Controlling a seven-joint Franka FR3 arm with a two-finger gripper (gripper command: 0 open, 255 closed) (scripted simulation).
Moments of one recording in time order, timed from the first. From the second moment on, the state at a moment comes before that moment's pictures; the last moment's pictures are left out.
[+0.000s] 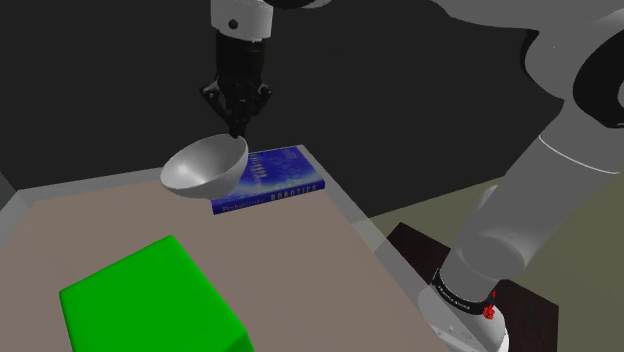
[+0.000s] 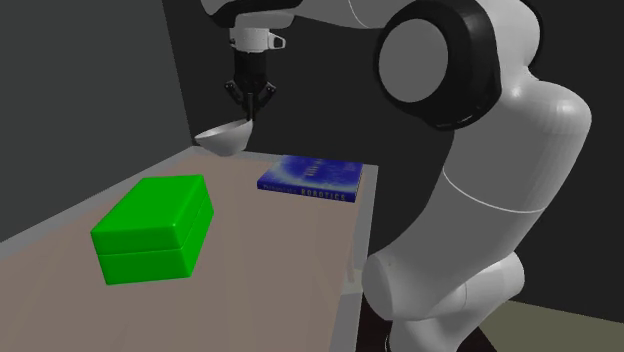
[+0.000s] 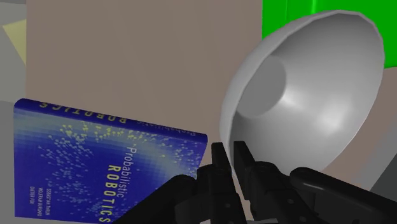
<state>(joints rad) 0.05 -0.17 0.49 -1.72 0.08 1.73 0.62</state>
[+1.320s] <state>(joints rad) 0.21 -0.01 0.75 -1.52 -0.07 1.67 1.06</state>
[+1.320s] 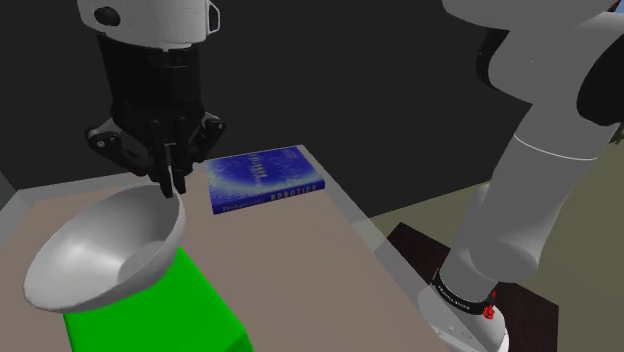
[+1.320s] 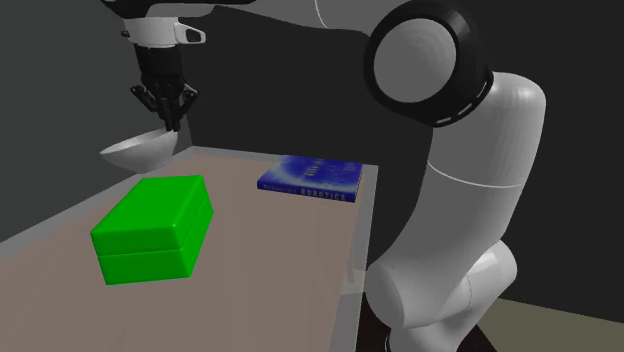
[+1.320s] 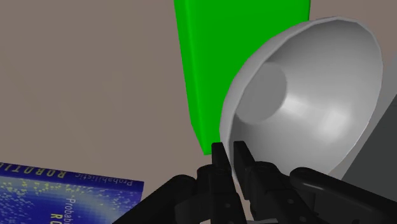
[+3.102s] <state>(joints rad) 0.21 -0.07 0.74 -1.82 -0.02 1.93 1.04</state>
